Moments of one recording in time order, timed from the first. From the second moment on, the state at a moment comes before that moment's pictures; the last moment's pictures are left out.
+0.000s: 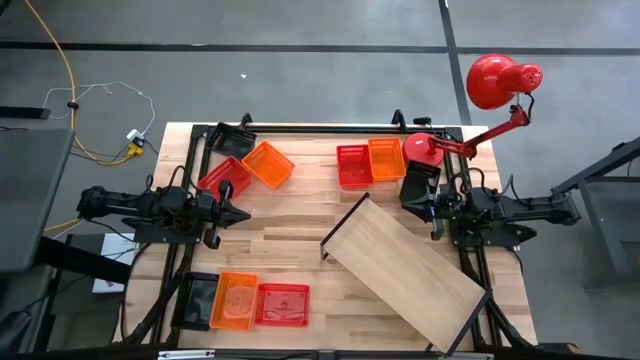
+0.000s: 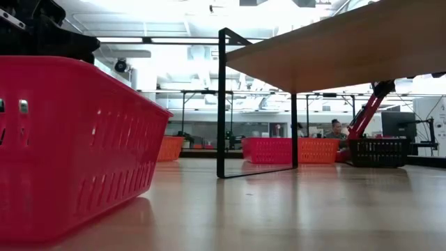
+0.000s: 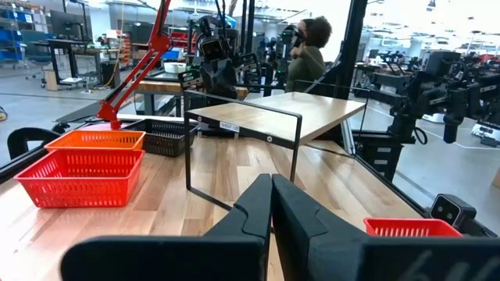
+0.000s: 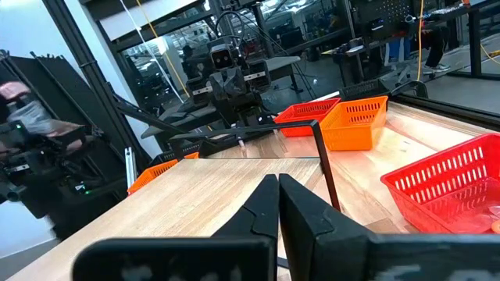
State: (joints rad) left arm -0.01 0.00 0.01 0.01 -0.03 -0.08; right arm 0.08 0.01 0.02 0.02 0.14 0.32
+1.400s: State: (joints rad) left arm -0.01 0.00 0.01 0.01 -0.03 -0.08; right arm 0.08 0.01 0.02 0.02 0.14 0.32
